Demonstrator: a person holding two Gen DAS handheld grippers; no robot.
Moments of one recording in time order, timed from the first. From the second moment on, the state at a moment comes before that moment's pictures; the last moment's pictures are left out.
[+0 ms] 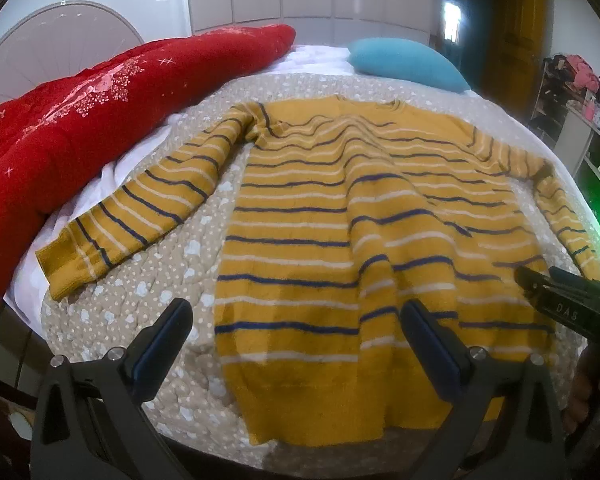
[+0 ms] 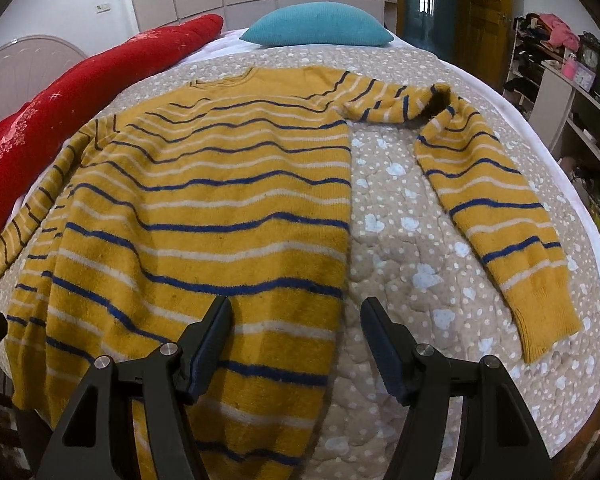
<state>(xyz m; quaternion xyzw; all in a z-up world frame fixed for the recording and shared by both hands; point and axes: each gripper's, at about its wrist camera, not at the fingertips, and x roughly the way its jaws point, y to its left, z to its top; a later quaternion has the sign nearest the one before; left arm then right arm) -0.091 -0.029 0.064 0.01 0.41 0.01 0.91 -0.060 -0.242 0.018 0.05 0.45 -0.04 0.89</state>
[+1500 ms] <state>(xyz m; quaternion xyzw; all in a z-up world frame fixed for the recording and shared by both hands) -0.090 0.084 0.068 -0.08 0.42 0.14 0.89 -0.085 -0.518 0.072 0.12 0.40 -0.31 0.85</state>
